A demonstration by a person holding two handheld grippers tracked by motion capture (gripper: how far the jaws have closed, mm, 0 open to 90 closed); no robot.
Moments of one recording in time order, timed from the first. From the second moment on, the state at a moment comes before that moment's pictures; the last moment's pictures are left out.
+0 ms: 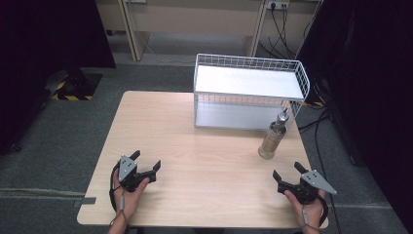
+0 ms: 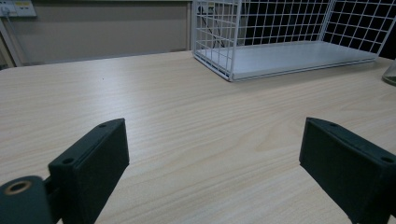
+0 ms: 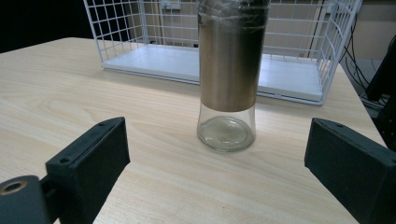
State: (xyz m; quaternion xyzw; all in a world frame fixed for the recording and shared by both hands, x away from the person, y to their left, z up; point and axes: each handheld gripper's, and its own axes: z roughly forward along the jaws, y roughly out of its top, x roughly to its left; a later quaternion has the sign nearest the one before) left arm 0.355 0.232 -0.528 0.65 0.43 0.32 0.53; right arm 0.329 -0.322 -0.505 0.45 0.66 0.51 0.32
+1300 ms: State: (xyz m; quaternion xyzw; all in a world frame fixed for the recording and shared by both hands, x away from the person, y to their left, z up) left arm 0.355 0.234 -0.528 0.65 0.43 0.31 0.54; right arm 0.402 -0.292 -0.469 0.46 0.63 0.51 0.35
